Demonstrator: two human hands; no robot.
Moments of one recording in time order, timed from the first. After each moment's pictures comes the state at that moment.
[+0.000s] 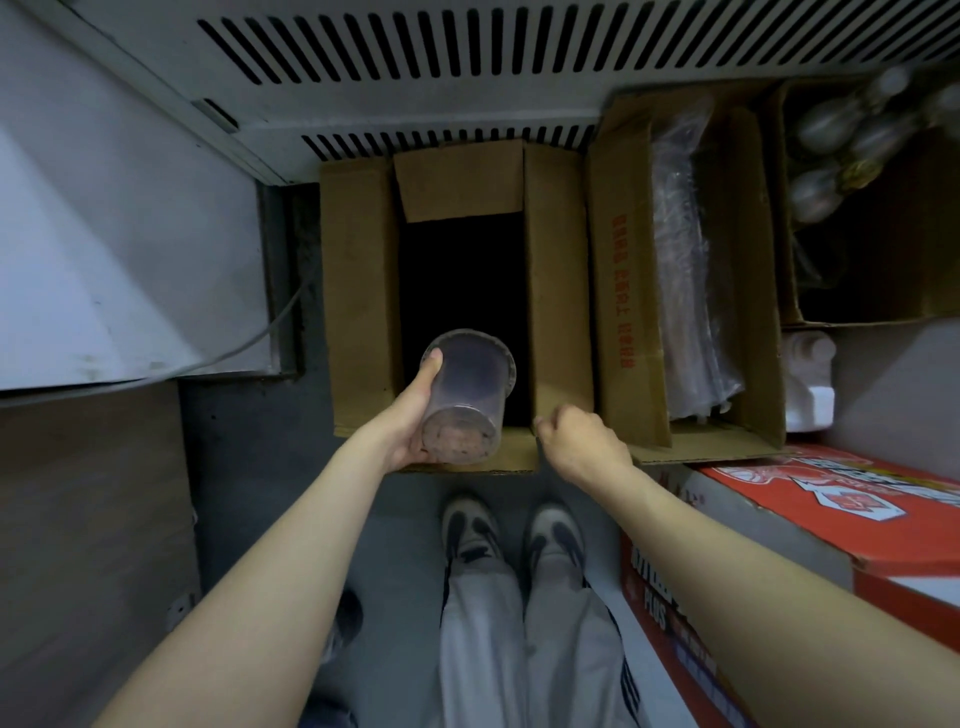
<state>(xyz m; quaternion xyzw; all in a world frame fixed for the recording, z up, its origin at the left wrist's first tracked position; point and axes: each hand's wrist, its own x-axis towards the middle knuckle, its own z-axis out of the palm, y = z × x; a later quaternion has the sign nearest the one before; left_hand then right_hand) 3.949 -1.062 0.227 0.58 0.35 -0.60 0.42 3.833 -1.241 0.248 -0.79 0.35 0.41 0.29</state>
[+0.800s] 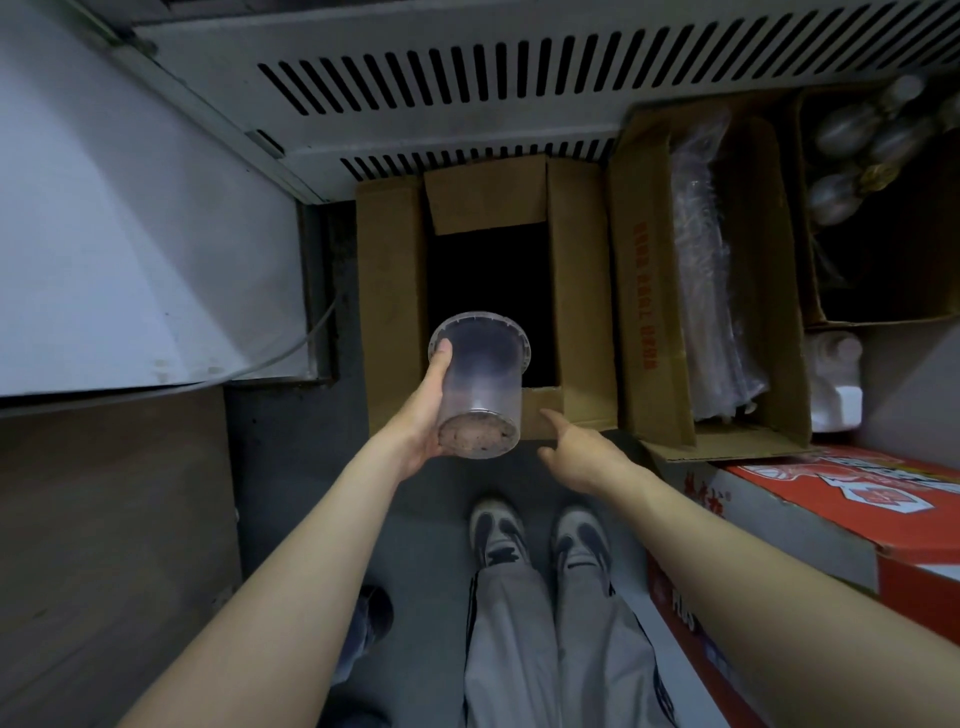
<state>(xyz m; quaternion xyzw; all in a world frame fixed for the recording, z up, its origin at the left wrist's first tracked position) 3.954 -1.055 0.272 0.62 0.29 -0.55 0.48 3.838 -1.221 0.257 -0.76 0.27 0.50 0.33</state>
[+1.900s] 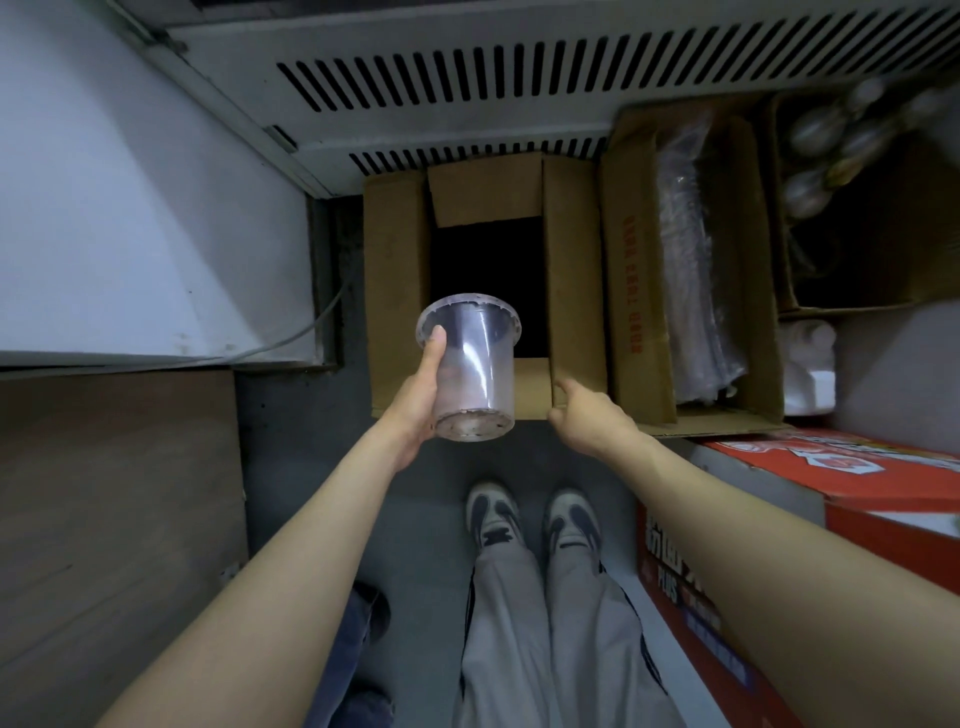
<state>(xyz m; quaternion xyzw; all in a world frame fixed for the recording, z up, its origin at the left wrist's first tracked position) 3.933 -1.045 0.309 0.67 0.22 -0.51 0.48 3.835 -1.237 0.280 -0.79 0.30 0.42 0.32</state>
